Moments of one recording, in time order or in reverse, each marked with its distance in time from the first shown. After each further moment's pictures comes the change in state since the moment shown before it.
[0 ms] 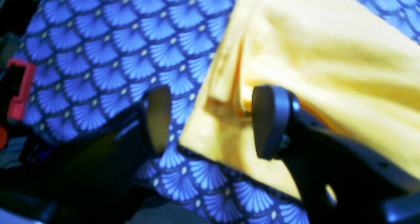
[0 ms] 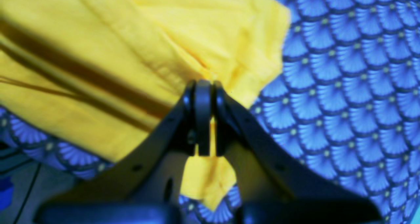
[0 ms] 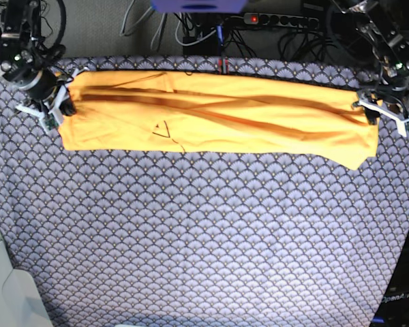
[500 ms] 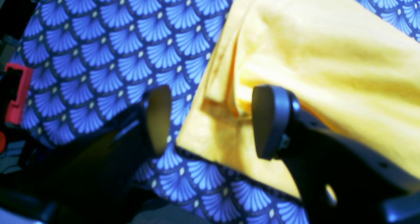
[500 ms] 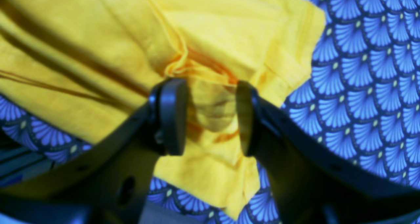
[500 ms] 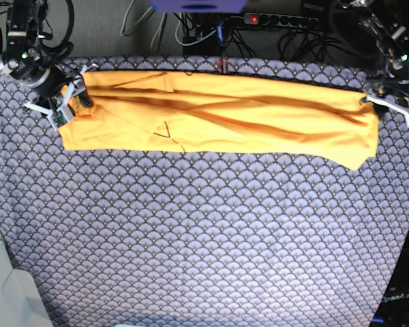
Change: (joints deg) left arm 1.3 0.8 -4.5 3.7 -0.4 -0.2 -0.1; right arm -0.3 -1.2 -1.8 0.4 -0.1 0.0 -0.4
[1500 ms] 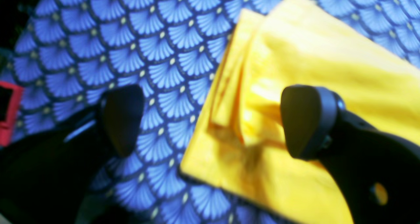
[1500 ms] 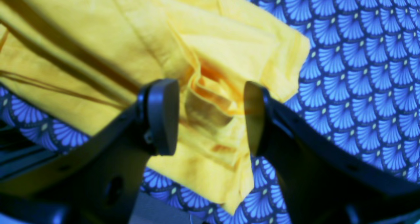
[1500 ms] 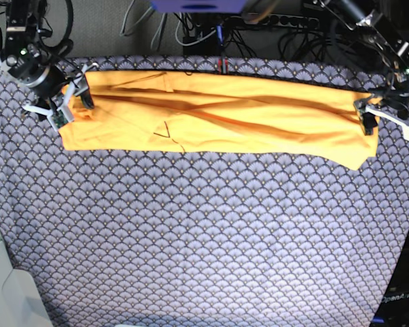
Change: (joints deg) left arm -8.8 -1.0 -3.7 -11.3 0.7 -10.2 -0.2; right arm -1.6 -0.1 -0.1 4.8 0.0 0.0 0.1
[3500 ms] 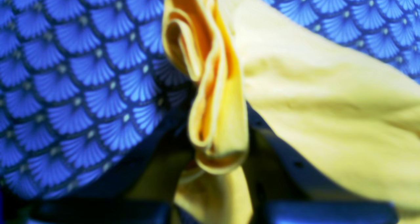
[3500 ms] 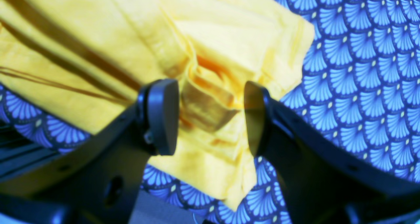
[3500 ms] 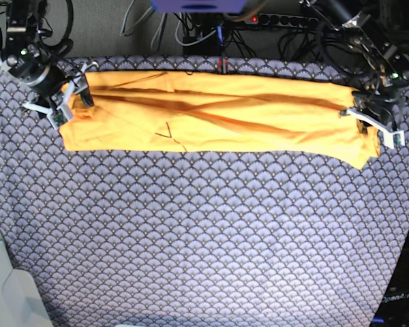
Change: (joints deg) left arm 0.1 4.9 4.1 8.2 -0.4 -1.0 7.6; right arm 0.2 0.1 0.1 -1.5 0.0 0.0 0.0
